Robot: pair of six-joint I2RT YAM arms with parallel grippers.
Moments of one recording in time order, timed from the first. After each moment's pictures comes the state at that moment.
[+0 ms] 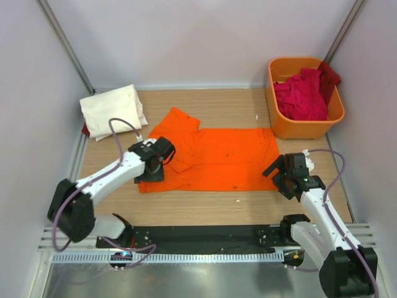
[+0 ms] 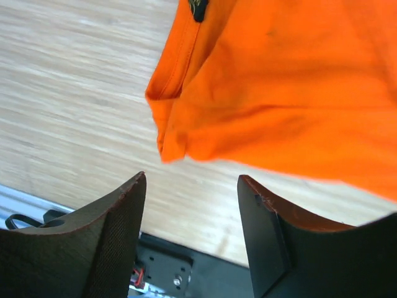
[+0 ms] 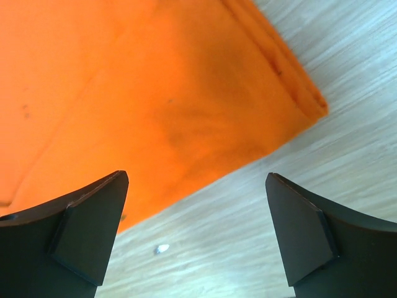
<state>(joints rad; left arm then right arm) -0.62 1.42 0.94 -1.00 -0.45 -0.75 0.07 0.85 0.46 -0.61 0.06 0.86</state>
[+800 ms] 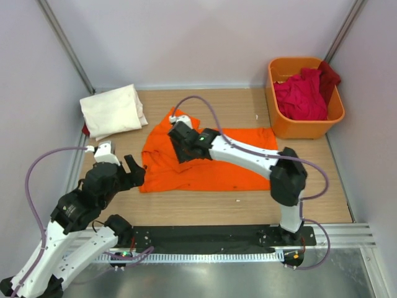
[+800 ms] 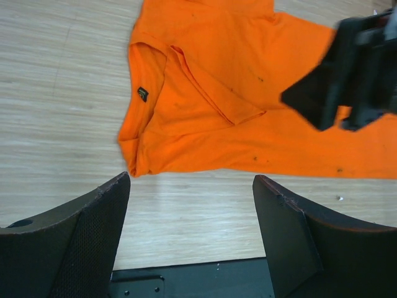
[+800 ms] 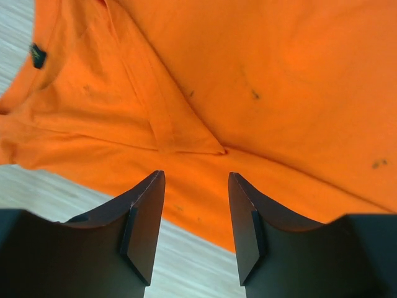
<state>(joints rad) -0.63 0.52 0.90 -0.97 -0.38 -0.63 0.97 1.86 1.61 -0.68 0.30 0.47</state>
